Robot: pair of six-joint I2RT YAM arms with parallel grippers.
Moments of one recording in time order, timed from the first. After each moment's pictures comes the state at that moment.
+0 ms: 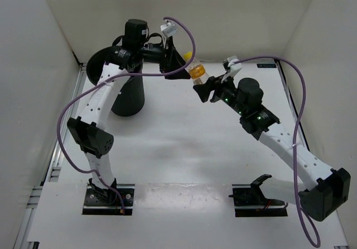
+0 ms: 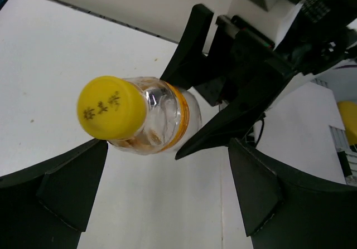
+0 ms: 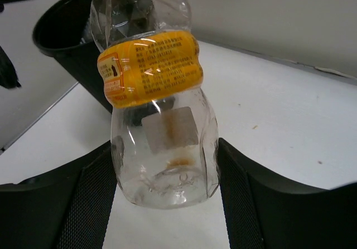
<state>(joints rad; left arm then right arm) -0.41 1.87 2.17 -0.73 1.11 0.05 0.60 1.13 1.04 0.05 -0.11 0.23</state>
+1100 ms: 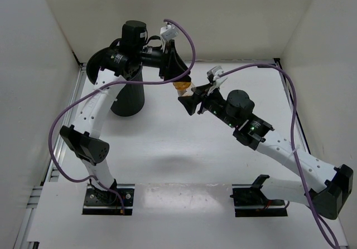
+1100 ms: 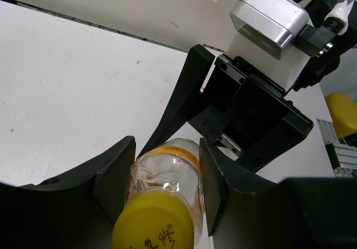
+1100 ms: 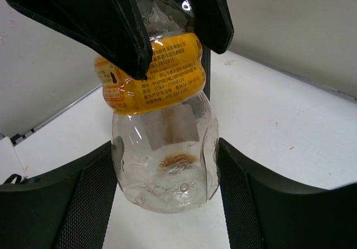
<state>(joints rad) -0.45 1.76 2.11 -0.72 1.14 0.02 0.85 1.10 1.01 0.11 0.00 0.16</state>
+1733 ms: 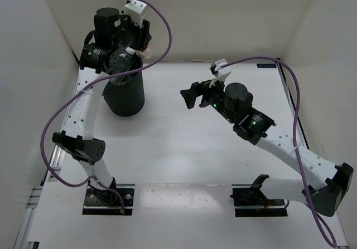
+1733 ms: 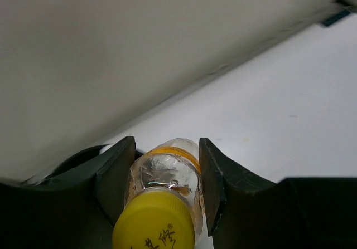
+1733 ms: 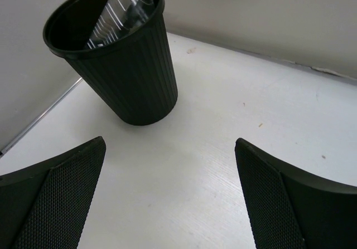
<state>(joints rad) -0.31 1.75 2.25 -0.71 0.18 0.22 0.85 1.14 1.14 -0.06 0.17 0.21</state>
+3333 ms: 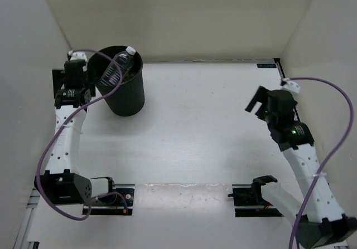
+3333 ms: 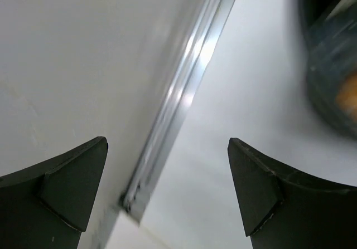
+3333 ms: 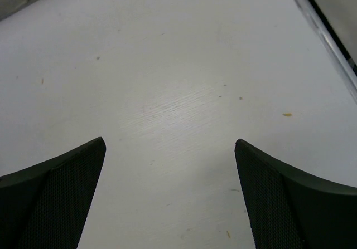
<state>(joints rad) 0.05 1.26 1.40 -0.71 -0.56 0.19 0.27 0.88 1.04 -0.70 0.37 0.46</state>
